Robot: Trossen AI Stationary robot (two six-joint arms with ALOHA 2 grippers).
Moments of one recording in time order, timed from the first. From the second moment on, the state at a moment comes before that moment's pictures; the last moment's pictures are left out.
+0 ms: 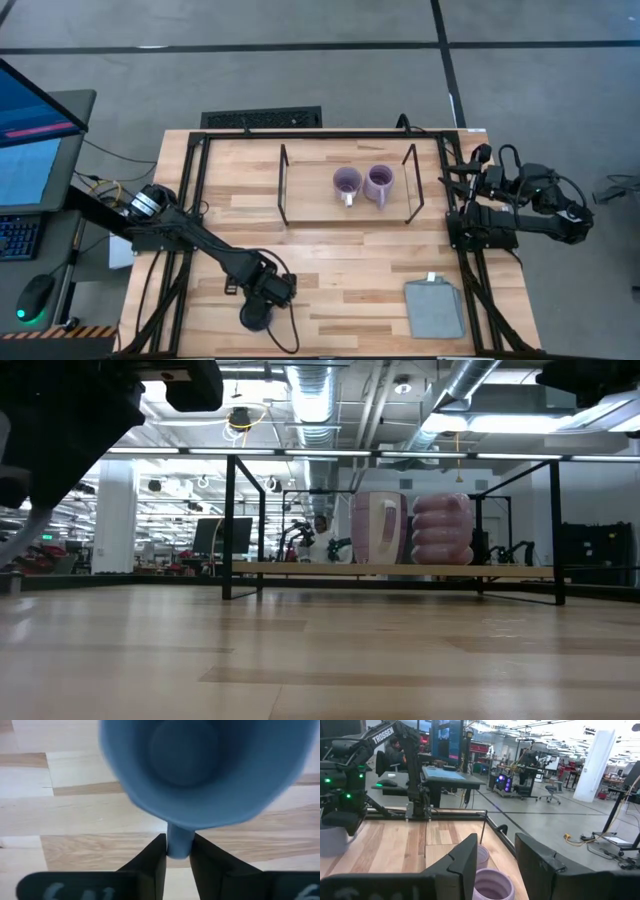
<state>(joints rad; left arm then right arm) -0.53 1.80 1.34 -1.00 0.09 1.07 -0.12 0.02 0.58 -0.56 0.16 -0.20</state>
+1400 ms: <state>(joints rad) -0.53 1.80 1.34 -0.98 0.12 0.94 -0.12 0.02 0.58 -0.56 0.16 -0.20</state>
